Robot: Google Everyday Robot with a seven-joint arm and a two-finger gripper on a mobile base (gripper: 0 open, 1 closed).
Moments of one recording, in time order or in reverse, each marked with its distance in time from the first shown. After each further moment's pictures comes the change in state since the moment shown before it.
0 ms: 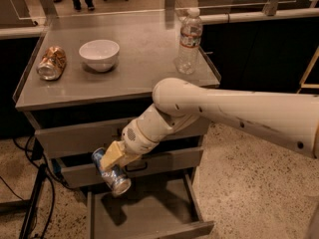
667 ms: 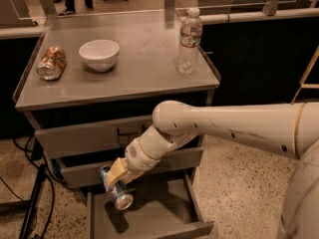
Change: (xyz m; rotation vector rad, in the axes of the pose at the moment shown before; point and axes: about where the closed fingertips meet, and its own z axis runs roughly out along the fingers) arm 0.032 -0.041 0.049 -0.001 0.048 0.142
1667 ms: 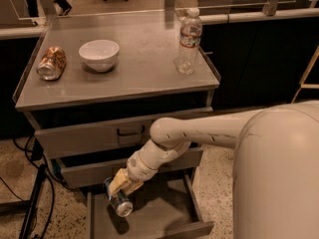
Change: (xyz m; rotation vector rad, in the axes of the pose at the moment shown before) arm -0.002 -0.061 0.066 -0.033 0.070 0.130
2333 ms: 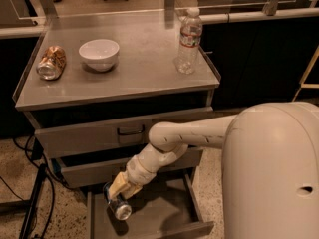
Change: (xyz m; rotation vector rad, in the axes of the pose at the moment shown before) arm -0.001 -0.016 0.020 -0.017 0.027 0.049
